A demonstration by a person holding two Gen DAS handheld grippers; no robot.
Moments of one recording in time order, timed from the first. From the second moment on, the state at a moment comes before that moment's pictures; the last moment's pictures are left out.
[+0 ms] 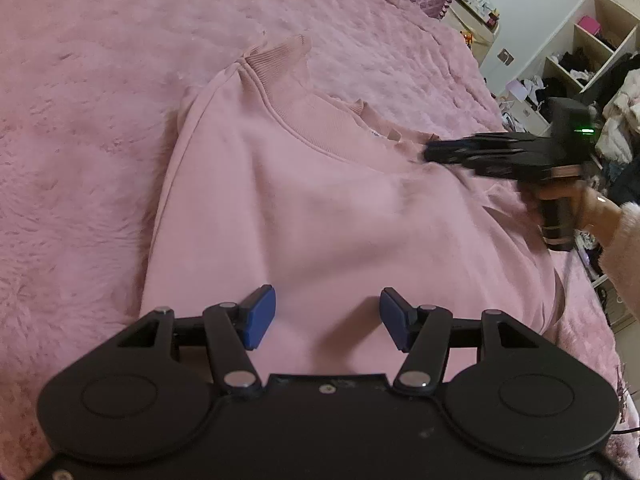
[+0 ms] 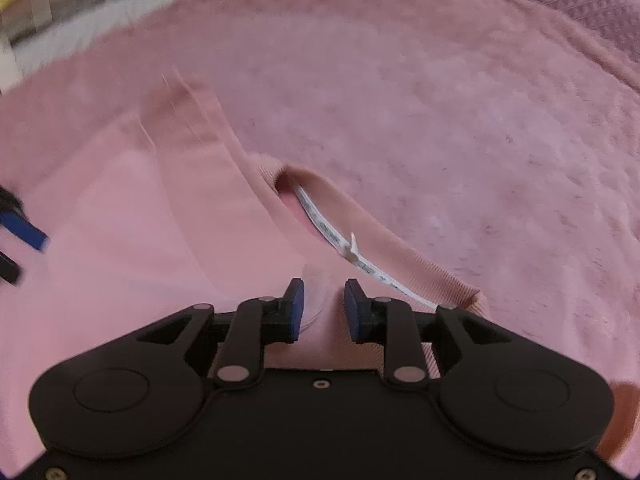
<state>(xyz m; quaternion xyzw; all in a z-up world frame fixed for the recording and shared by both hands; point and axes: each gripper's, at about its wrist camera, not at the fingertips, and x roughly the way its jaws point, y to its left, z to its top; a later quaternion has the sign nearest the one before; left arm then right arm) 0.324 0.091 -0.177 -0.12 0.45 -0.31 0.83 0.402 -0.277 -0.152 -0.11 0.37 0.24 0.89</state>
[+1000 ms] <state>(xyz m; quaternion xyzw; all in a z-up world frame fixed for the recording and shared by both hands) 0.303 0.115 -0.168 -0.15 0.45 -0.26 0.84 0.143 -0.468 -0.151 0.14 0.35 0.07 0.92</state>
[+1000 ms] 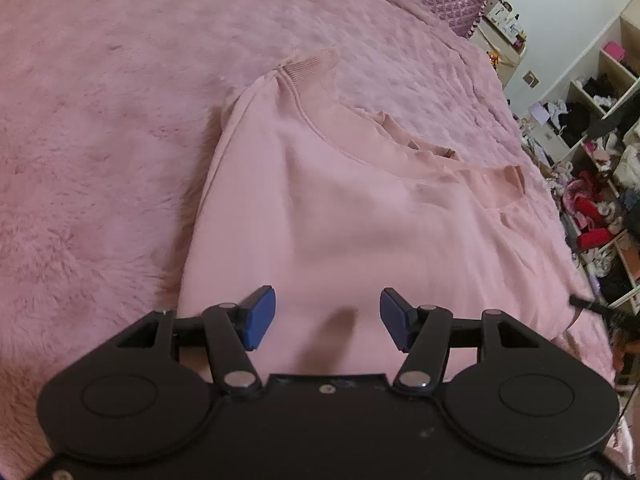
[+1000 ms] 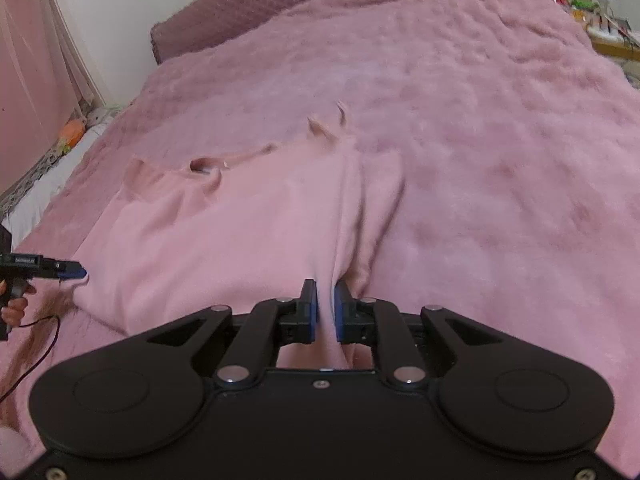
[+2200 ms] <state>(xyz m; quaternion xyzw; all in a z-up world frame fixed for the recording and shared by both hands) 0.308 0.118 -0.175 -0.15 0.45 -0.29 0.83 0.345 -0.448 -0.151 -0.04 0.32 0.02 0.95</state>
